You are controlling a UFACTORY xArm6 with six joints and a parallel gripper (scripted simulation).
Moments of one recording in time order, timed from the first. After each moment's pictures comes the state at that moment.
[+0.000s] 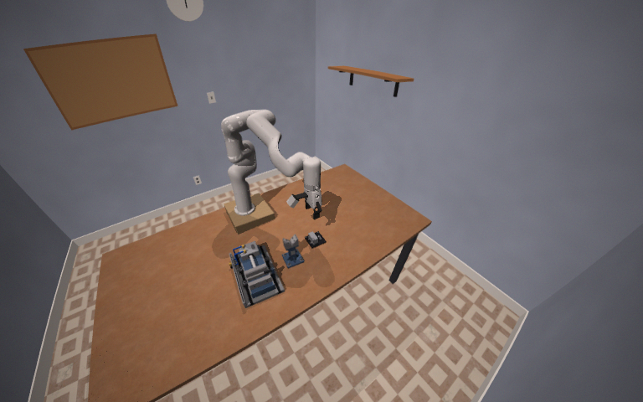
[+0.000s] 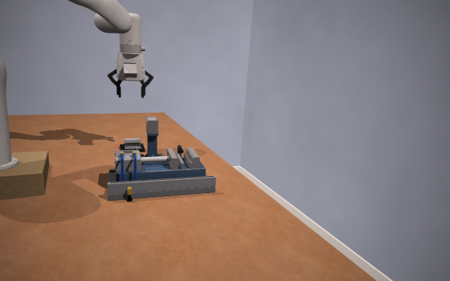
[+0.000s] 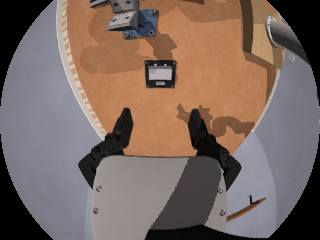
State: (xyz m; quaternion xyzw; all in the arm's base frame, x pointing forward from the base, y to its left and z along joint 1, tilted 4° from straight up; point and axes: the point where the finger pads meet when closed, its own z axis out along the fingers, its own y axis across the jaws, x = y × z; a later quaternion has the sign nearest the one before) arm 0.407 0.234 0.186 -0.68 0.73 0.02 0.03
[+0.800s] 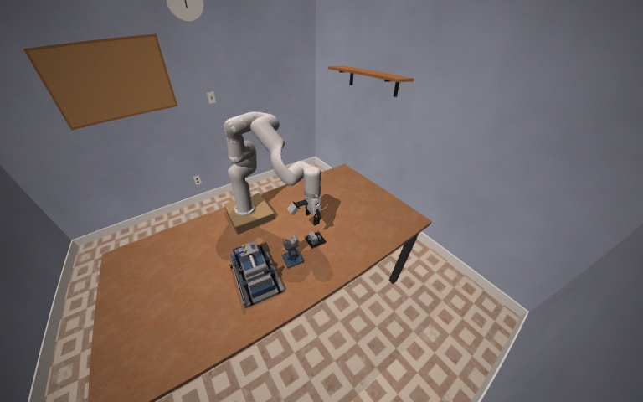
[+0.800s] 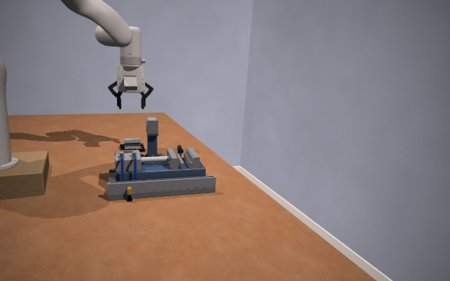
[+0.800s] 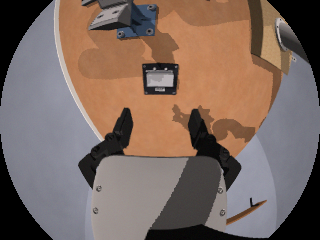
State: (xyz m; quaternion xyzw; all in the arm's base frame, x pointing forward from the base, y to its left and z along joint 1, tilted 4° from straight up) arm 0.408 0.237 0.142 -0.68 0.73 0.02 0.03
